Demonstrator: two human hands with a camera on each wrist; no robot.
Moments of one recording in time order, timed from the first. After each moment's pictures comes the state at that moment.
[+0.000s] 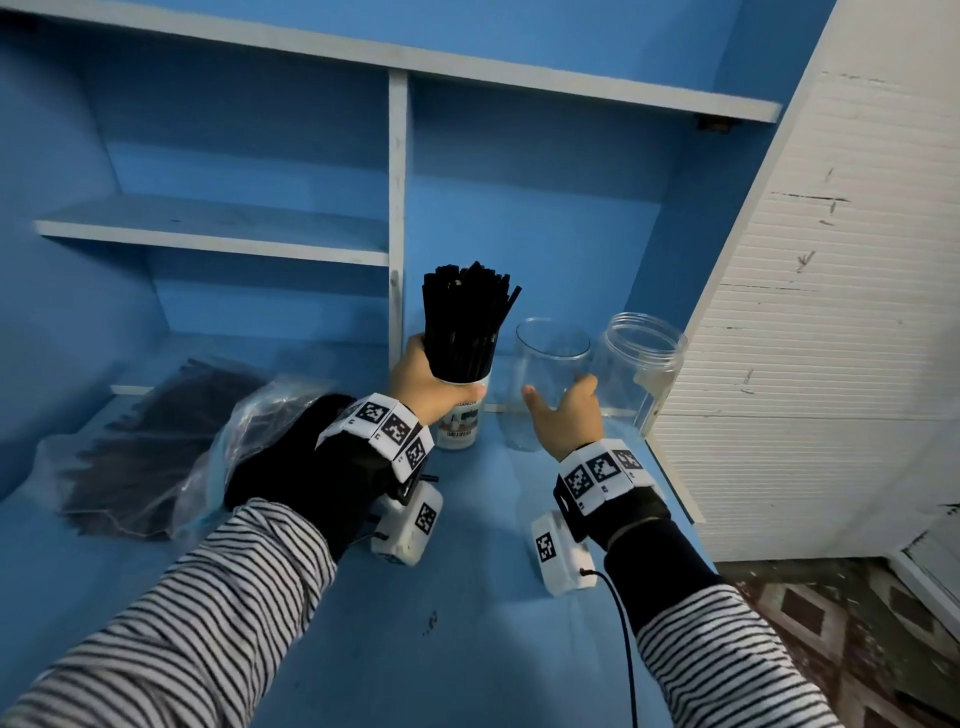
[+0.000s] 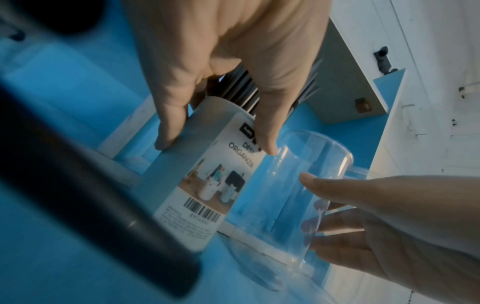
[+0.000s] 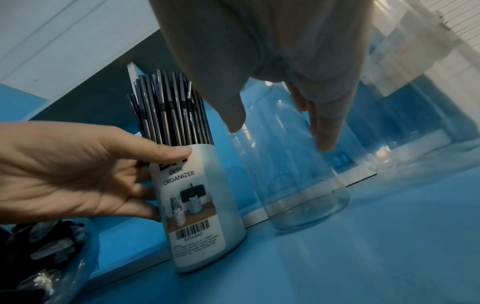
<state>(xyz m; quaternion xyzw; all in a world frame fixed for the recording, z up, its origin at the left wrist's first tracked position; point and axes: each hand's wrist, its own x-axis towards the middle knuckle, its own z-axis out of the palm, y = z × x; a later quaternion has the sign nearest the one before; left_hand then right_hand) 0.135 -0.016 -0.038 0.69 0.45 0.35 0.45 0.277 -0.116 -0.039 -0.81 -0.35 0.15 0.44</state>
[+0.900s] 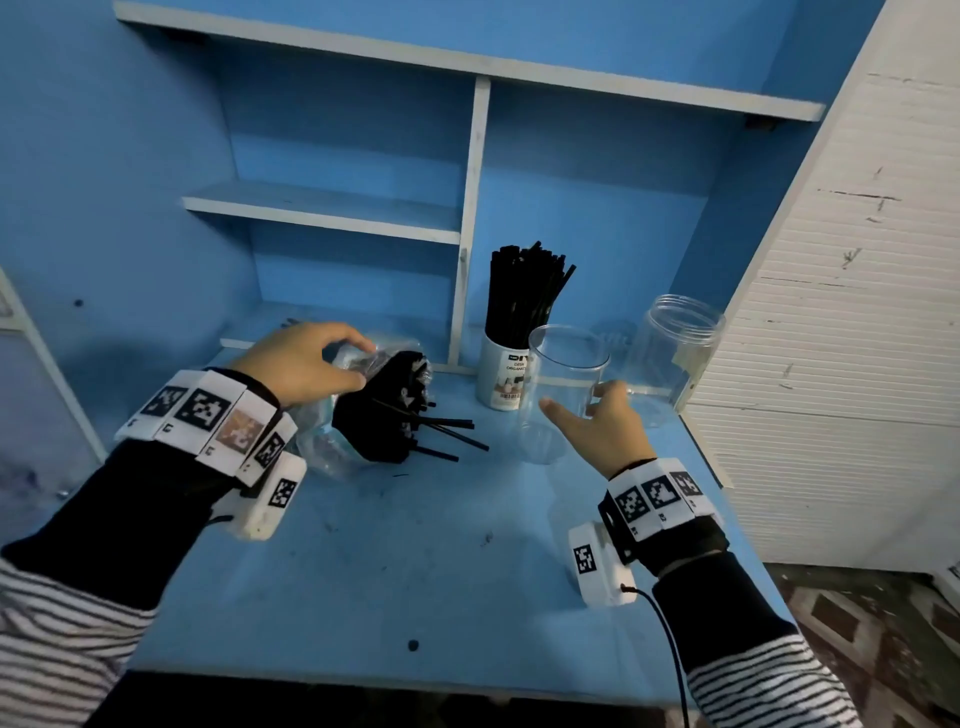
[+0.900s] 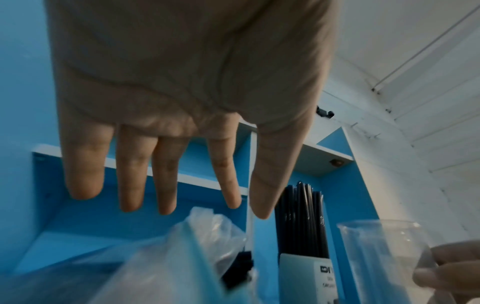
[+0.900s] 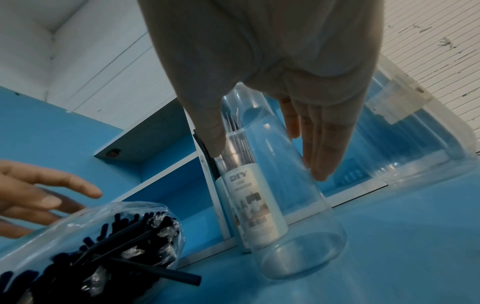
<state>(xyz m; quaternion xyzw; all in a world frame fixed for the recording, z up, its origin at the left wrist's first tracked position) -0.061 -0.071 0.021 0.80 0.52 0.18 0.23 0.222 -0.191 -0.031 -0.80 -0.42 0.18 0.39</state>
